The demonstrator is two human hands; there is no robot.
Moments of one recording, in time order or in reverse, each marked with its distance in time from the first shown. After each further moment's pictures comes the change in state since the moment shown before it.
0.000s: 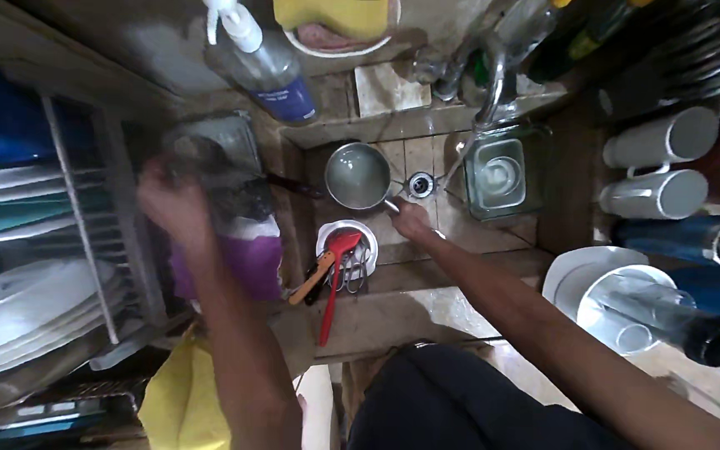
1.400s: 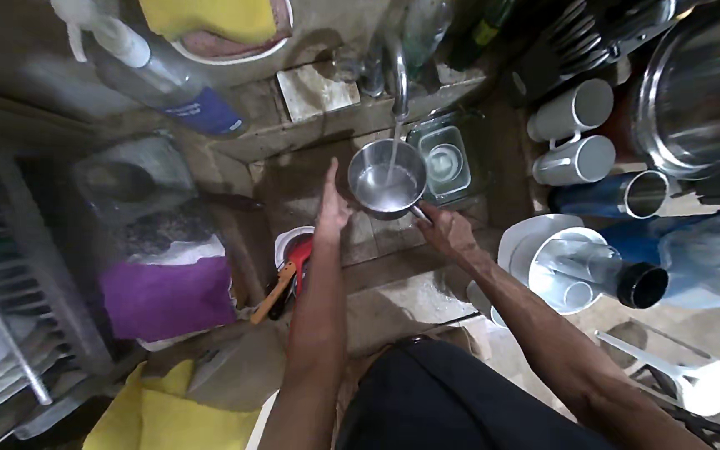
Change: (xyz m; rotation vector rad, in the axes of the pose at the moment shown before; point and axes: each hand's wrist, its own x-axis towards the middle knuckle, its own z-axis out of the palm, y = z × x) left_hand -0.140 0.112 0.269 -0.963 -0.924 -0.630; right_hand -0.165 0.075 -0.103 0.071 0.172 0.134
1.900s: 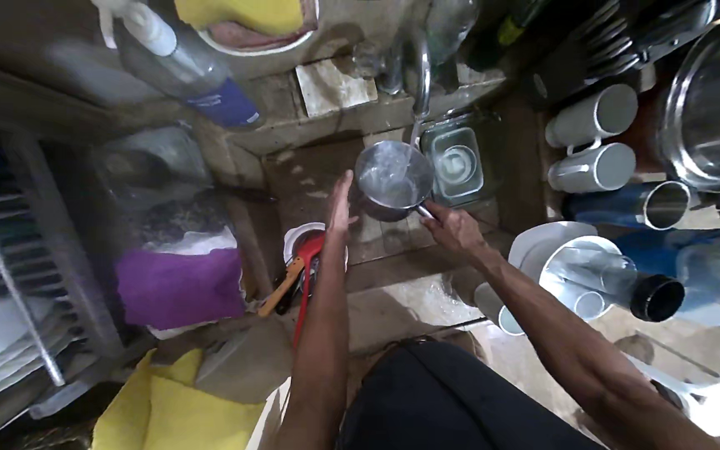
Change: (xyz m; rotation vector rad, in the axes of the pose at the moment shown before) left_hand -0.042 -0.005 -0.019 0.215 0.100 0.143; right_hand 0.022 0.007 0.005 -0.001 -0.030 -0.132
